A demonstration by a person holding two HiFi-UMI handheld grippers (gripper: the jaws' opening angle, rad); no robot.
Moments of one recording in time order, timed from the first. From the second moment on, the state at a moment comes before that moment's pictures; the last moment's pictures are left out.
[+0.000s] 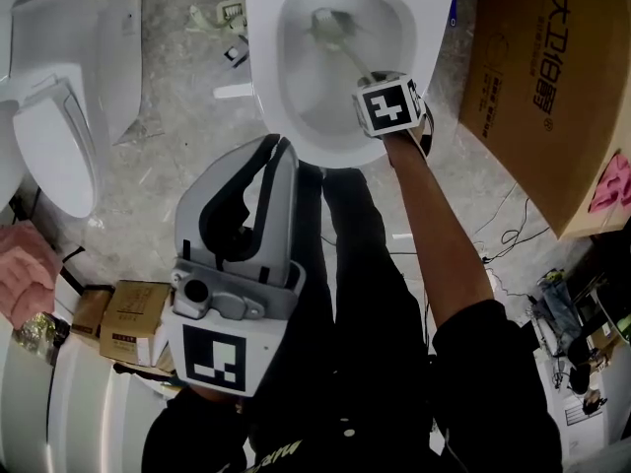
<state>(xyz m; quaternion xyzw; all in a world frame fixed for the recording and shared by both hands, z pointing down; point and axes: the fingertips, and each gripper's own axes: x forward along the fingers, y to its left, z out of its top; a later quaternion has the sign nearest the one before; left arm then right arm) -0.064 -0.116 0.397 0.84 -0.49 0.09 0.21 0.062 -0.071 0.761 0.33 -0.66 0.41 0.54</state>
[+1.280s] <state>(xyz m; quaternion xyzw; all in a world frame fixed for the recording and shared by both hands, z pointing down) -0.030 -0.079 0.195 0.87 -0.48 0.06 0.13 0.118 -0.038 0.472 0.37 -0.79 0.27 0.40</state>
